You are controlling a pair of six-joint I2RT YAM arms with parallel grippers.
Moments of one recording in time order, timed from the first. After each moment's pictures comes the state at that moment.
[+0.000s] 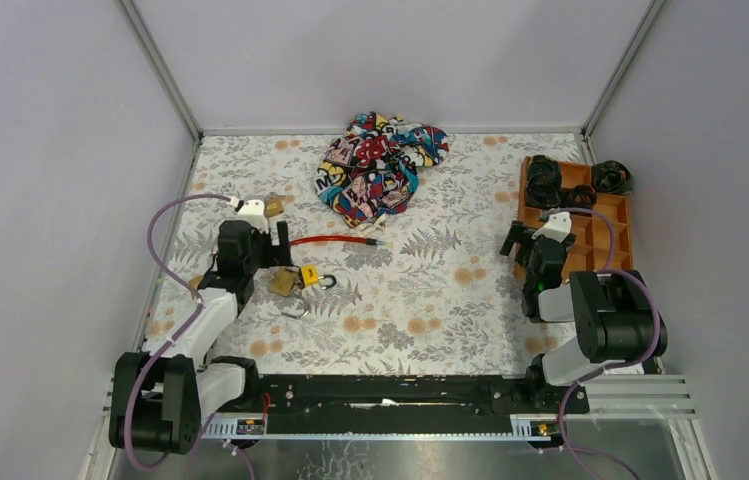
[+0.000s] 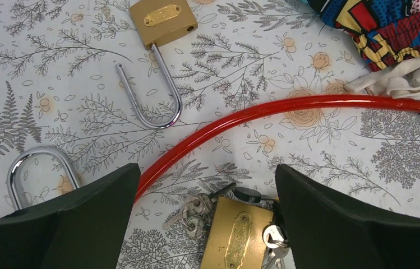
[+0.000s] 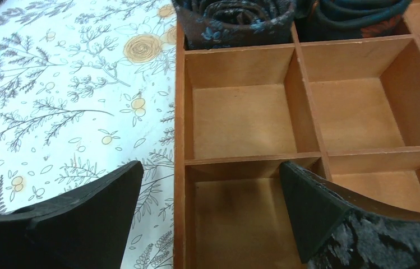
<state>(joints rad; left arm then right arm) -0.07 1.09 0.45 0.12 0.00 -0.06 0.02 1.54 0.24 1.02 0.26 0.12</state>
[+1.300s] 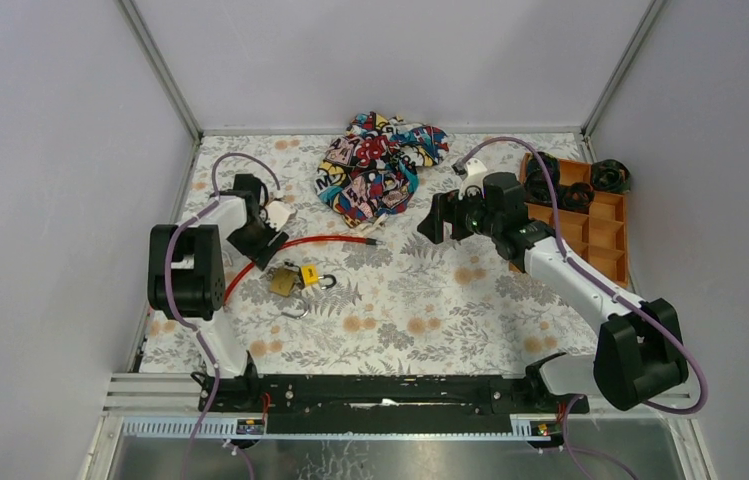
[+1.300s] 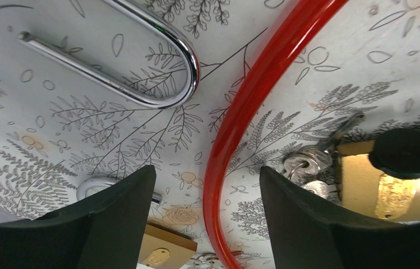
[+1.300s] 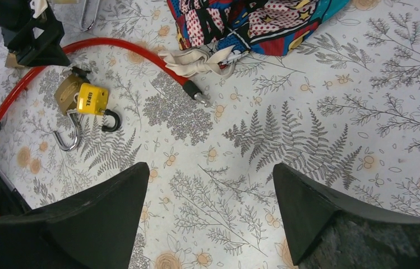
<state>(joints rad) 0.05 1.80 1.12 -0.70 0.03 0.69 0.39 1.33 0.89 -0.10 -0.37 0.20</state>
